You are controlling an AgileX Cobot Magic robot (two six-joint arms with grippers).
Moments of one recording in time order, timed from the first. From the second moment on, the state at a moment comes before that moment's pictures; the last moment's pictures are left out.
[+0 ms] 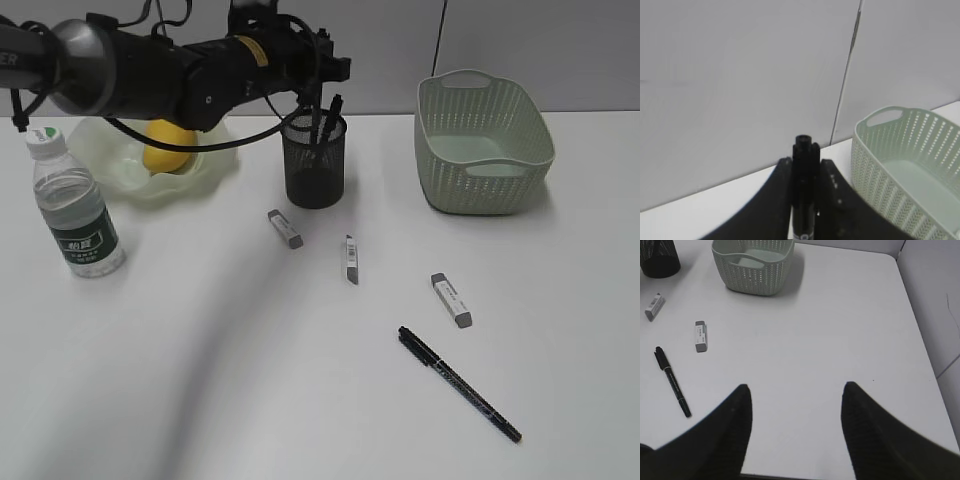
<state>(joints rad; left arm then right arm) -0.54 2.17 -1.56 0.11 -0.32 -0.20 0.24 -0.01 -0.51 -0.17 1.03 0.05</state>
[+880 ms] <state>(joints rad) -0.53 2.04 -1.55 0.21 0.01 -0.20 0.24 -0.01 -0.51 -0.16 1.03 0.05</state>
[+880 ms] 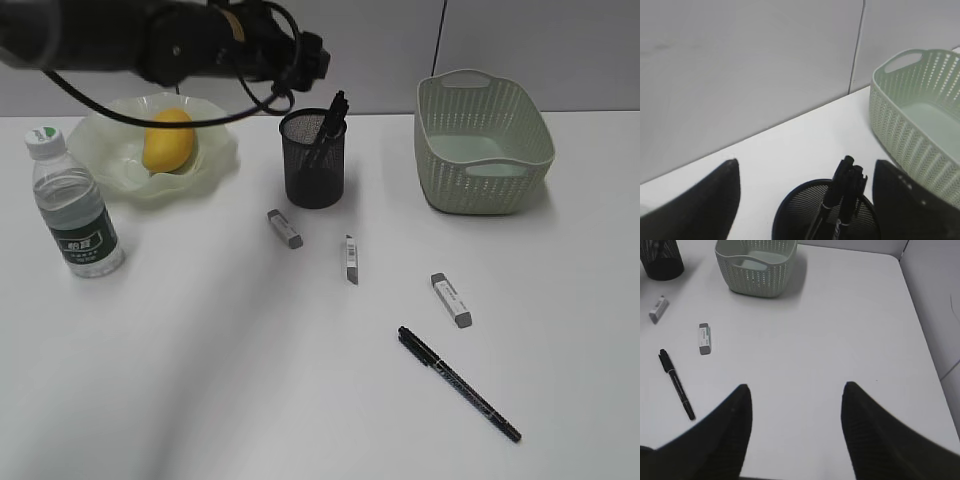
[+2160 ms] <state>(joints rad) -0.15 0.65 -0.91 0.05 1.22 0.03 0.47 1.33 -1.10 0.13 1.03 -0.21</state>
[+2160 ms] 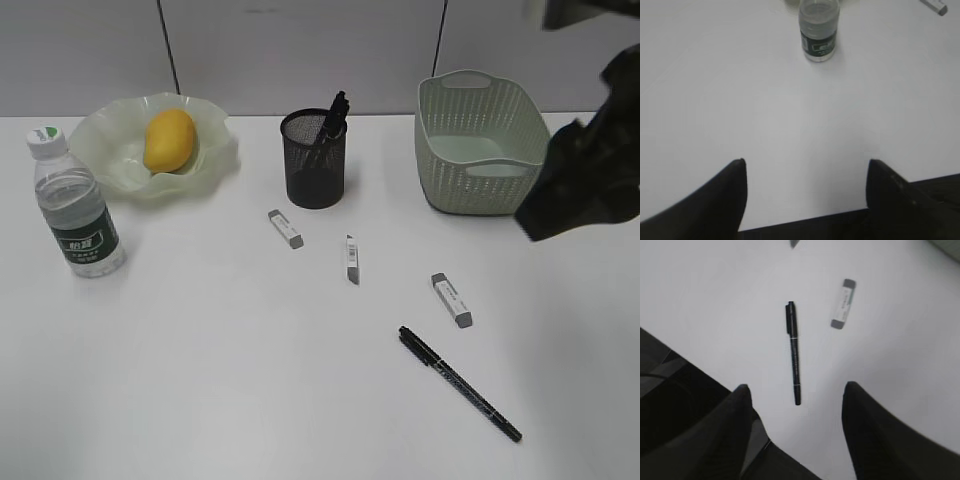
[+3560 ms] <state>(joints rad) -0.15 -0.01 -0.52 -0.01 1.07 -0.03 0.57 2.03 -1.21 0.13 0.83 -0.30</state>
